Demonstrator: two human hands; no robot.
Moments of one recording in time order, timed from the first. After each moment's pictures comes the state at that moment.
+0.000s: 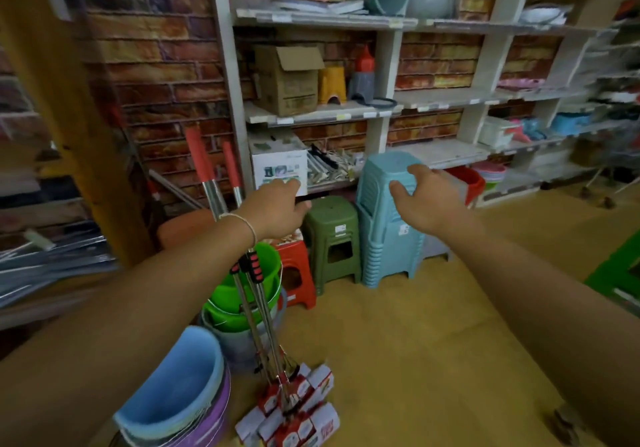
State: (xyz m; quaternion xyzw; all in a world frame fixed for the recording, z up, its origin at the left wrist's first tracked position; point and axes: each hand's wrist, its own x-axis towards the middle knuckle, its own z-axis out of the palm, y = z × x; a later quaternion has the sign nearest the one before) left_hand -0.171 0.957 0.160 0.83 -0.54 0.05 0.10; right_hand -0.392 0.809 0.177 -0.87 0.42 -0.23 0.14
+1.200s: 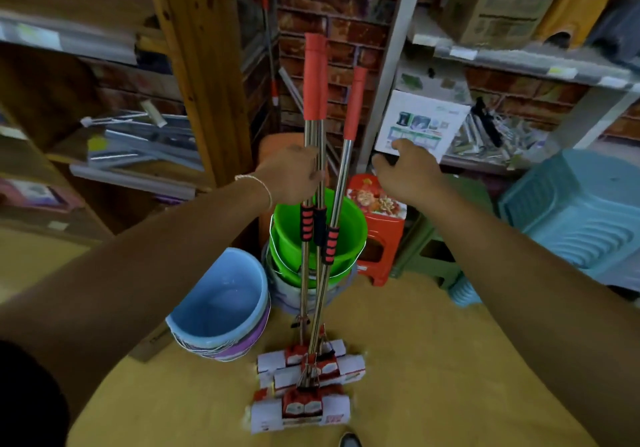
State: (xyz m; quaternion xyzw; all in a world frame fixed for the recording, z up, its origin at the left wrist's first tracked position) left_hand 0.076 0.917 0.047 0.94 -0.32 -0.02 0.15; right_hand -0.008 0.717 0.071 -0.95 0.18 -0.06 0.23
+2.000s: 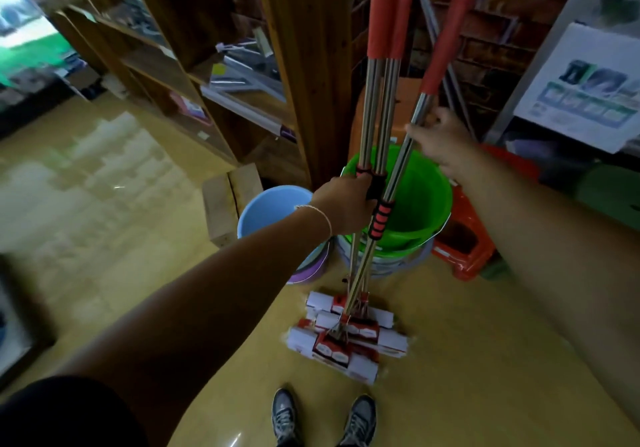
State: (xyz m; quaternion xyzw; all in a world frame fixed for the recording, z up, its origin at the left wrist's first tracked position) left_hand 0.030 0.841 -0.057 0.98 -0.10 -0.12 0.13; right_hand 0.148 0.663 -0.064 -0.82 0.10 0.07 0.56
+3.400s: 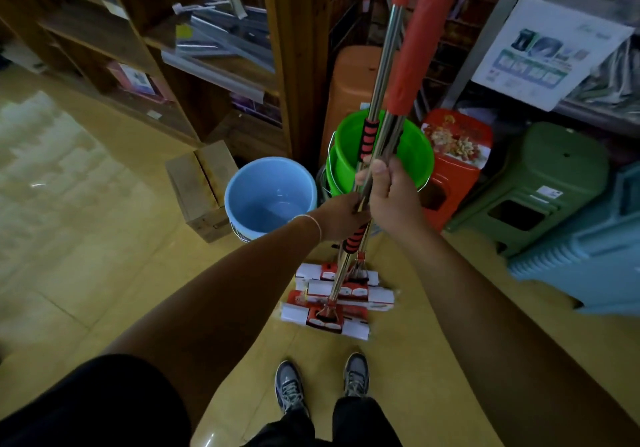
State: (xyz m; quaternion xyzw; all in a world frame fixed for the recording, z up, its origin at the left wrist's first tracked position) left_hand -0.069 0.921 -0.115 0.88 -0.14 -0.25 0.38; right_hand -0.092 0.805 -0.075 -0.86 0.01 -0.04 0.51
